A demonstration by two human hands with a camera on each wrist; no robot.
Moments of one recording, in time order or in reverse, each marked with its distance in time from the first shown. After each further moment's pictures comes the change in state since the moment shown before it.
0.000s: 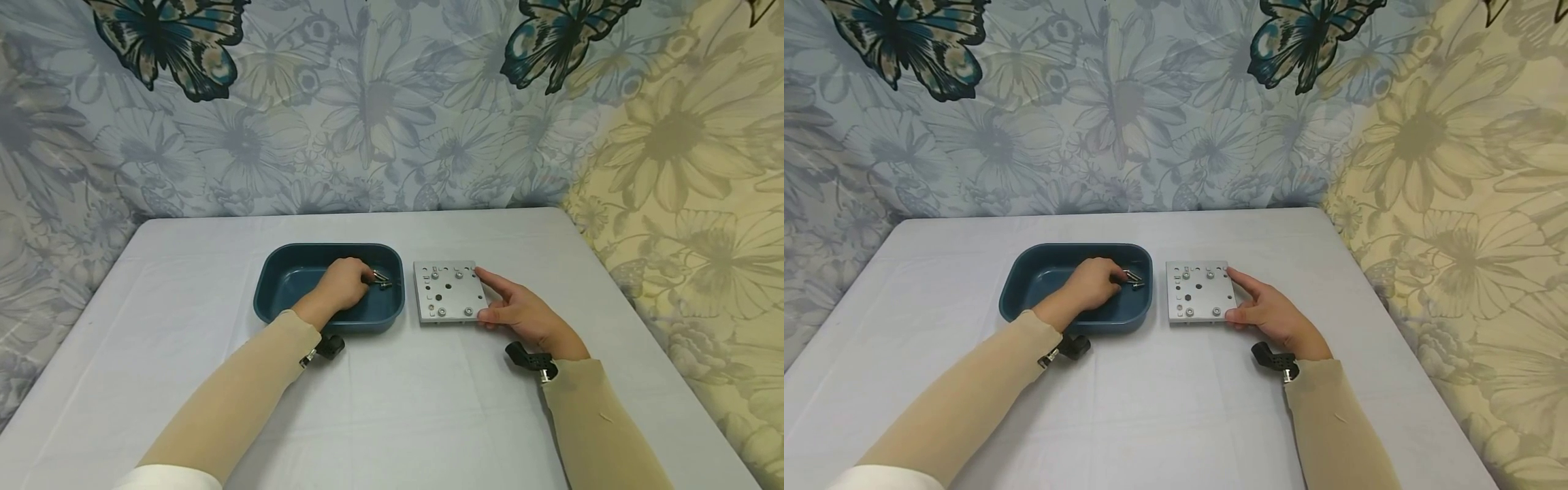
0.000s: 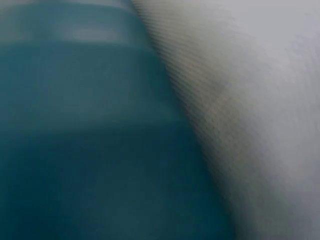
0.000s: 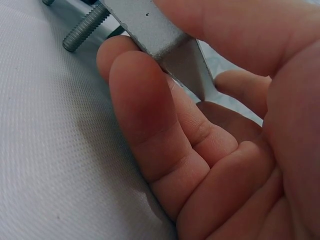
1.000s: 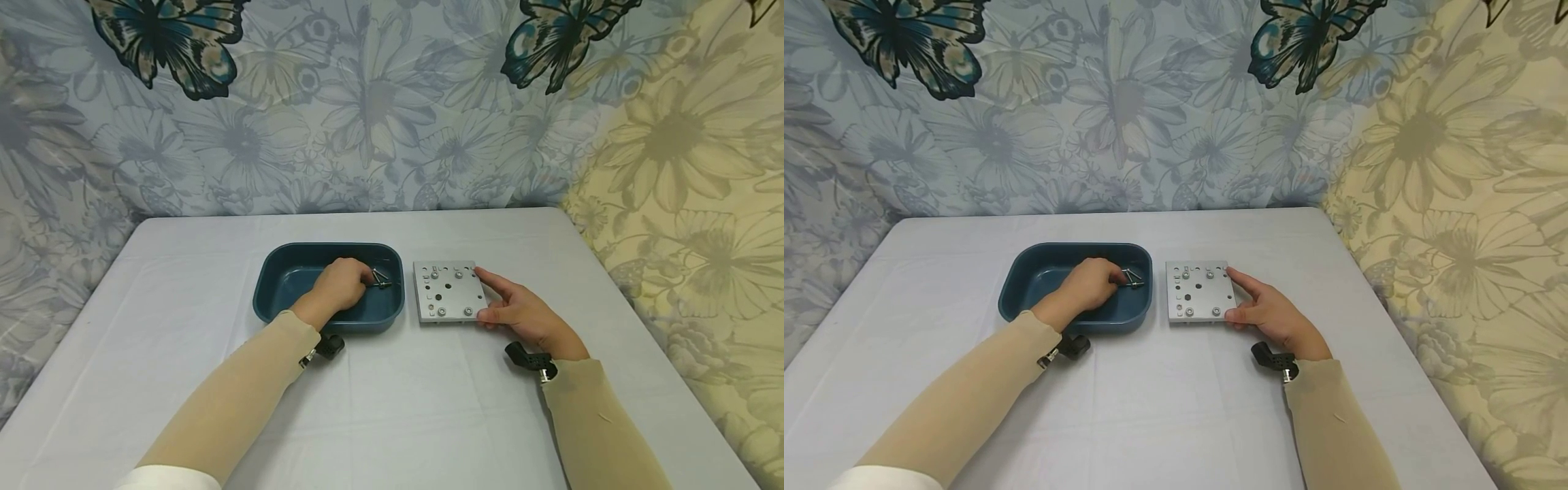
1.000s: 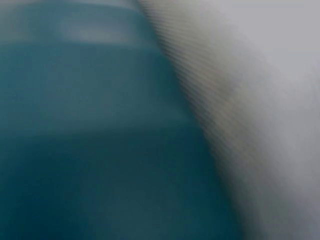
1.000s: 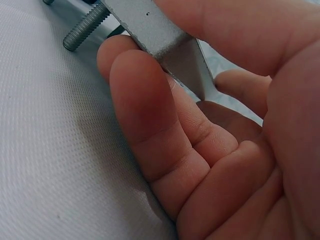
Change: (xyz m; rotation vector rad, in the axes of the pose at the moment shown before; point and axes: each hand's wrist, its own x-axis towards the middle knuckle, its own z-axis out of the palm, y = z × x) left_hand -0.005 0.003 -0.003 0.002 0.020 -0.024; right_hand 0.000 0.000 0.001 0.025 -0.004 -0.003
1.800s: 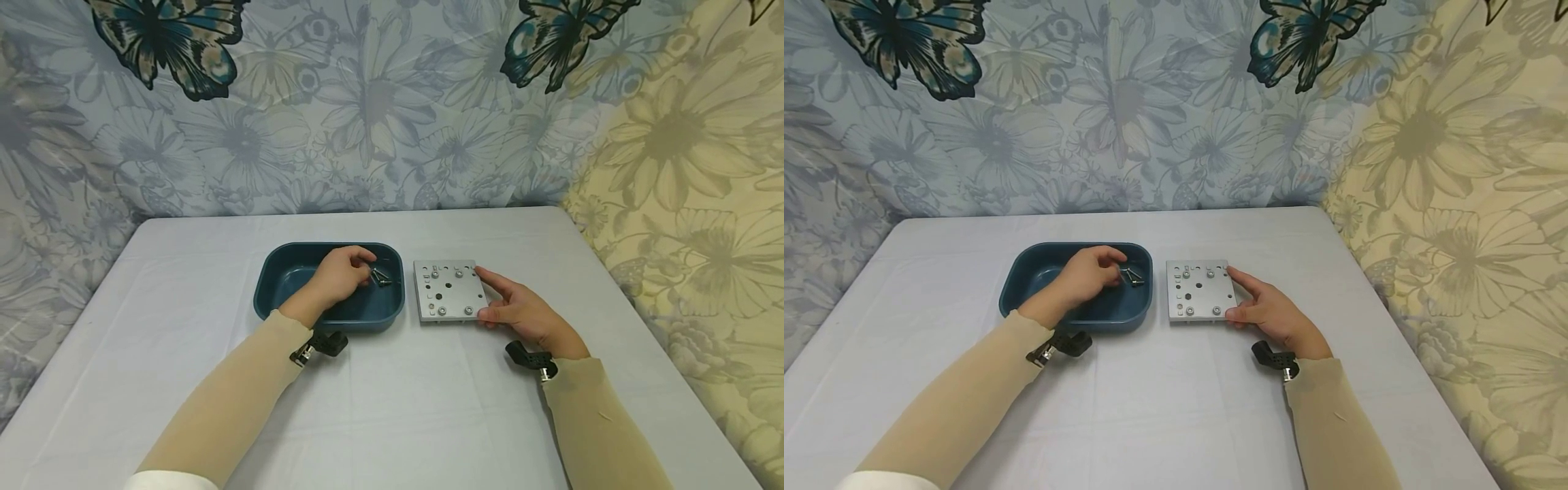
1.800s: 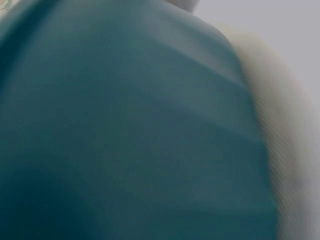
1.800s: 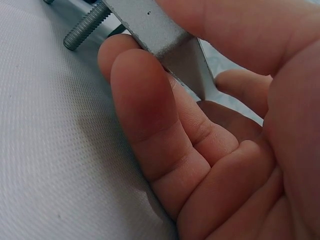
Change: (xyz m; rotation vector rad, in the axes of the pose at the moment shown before) left_hand -0.004 0.000 -0.010 -0.673 0.054 -0.108; right_hand -0.001 0.000 -0.001 -0.035 0.010 -0.005
